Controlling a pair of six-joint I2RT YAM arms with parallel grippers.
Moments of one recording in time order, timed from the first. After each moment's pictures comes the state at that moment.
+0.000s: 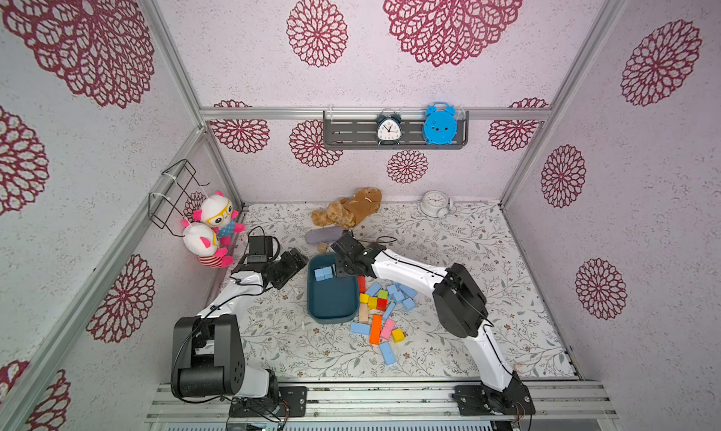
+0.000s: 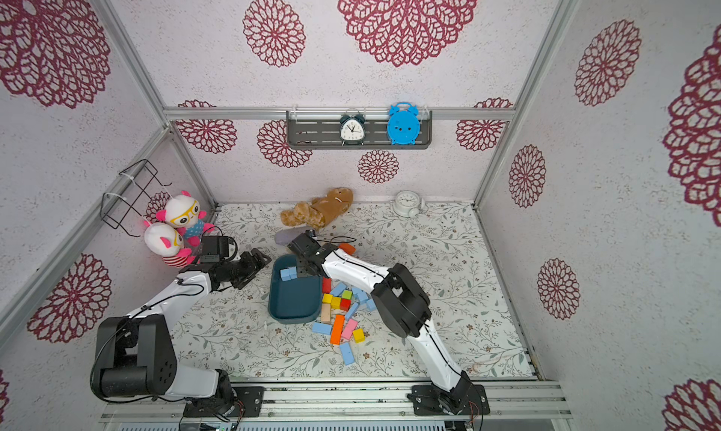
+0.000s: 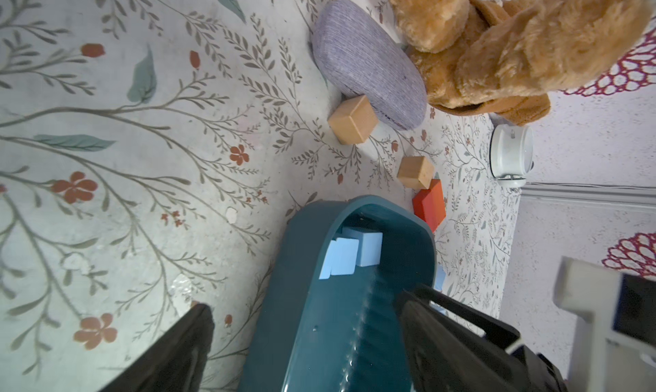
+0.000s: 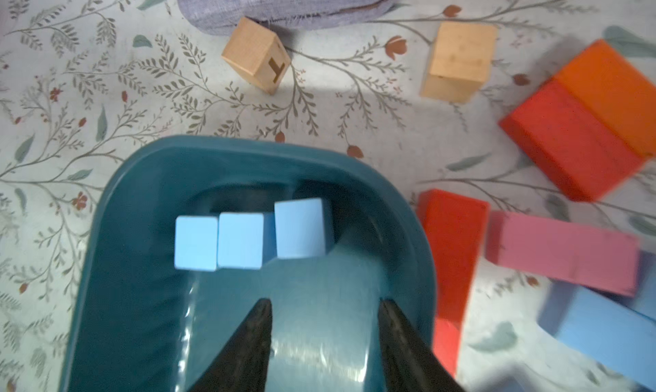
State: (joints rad) left arm 0.04 1.45 0.87 -0.33 0.37 -0.65; right arm 0.92 2.15 1.78 -0.58 0.19 0.67
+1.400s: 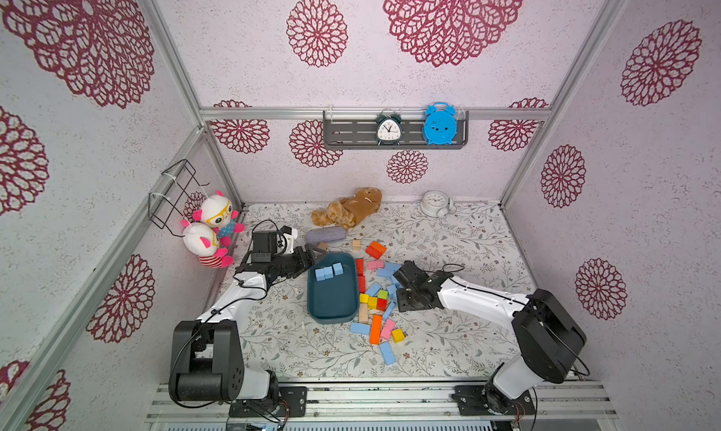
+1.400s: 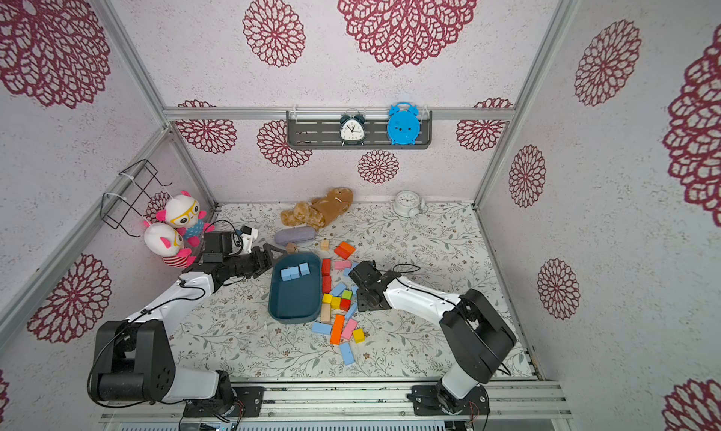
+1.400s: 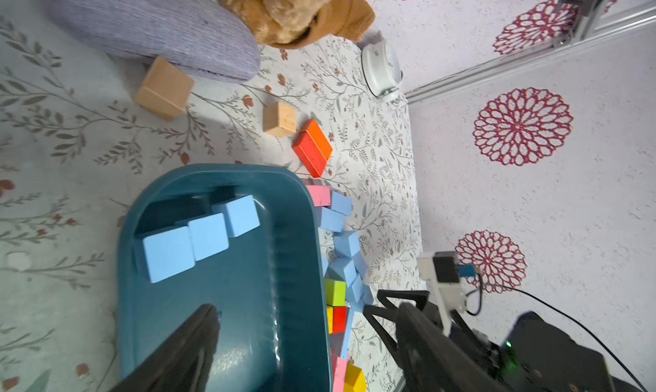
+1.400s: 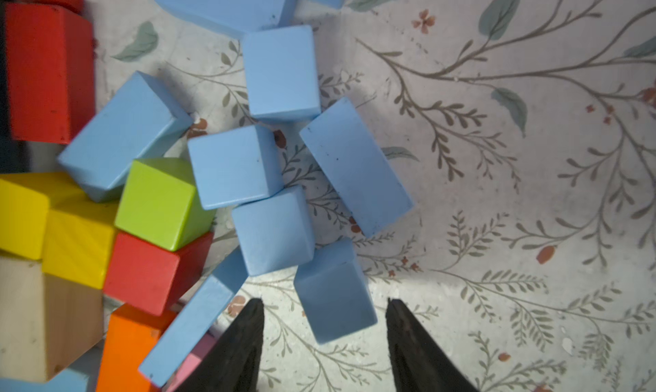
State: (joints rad) left arm -0.01 1.43 0.88 -0.20 0.72 -0.51; right arm 0.78 1.61 0.98 -0.61 0.18 0.60
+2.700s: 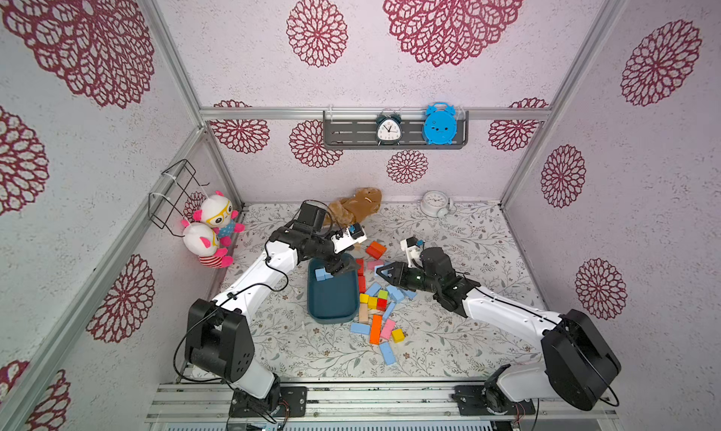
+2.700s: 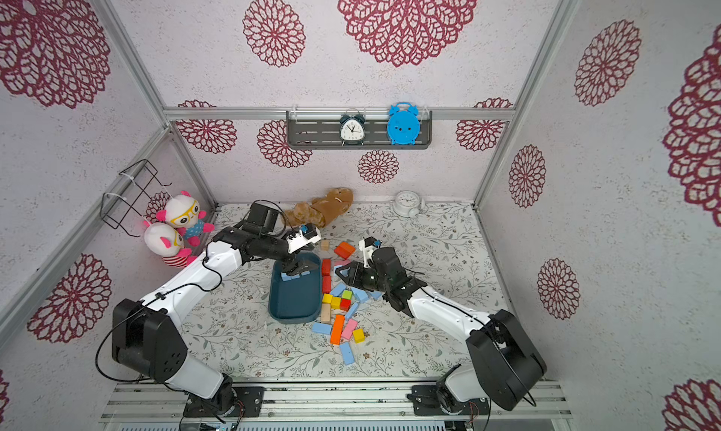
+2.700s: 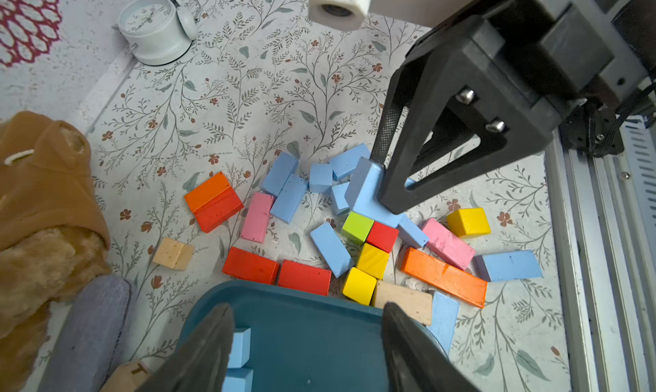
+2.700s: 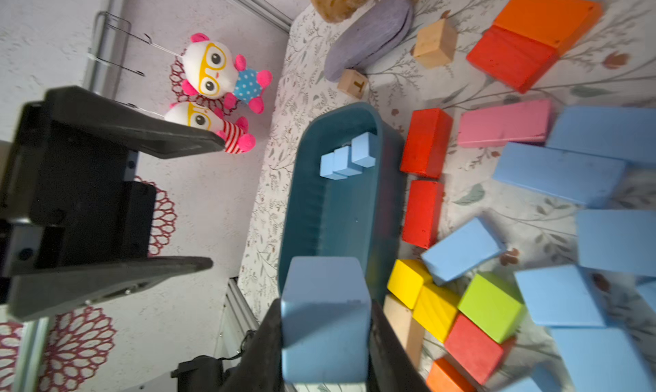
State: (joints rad) left arm -0.36 1.58 1.35 -0.72 0.62 0.80; right arm 0.65 1.41 0.79 0.19 -0.40 0.92
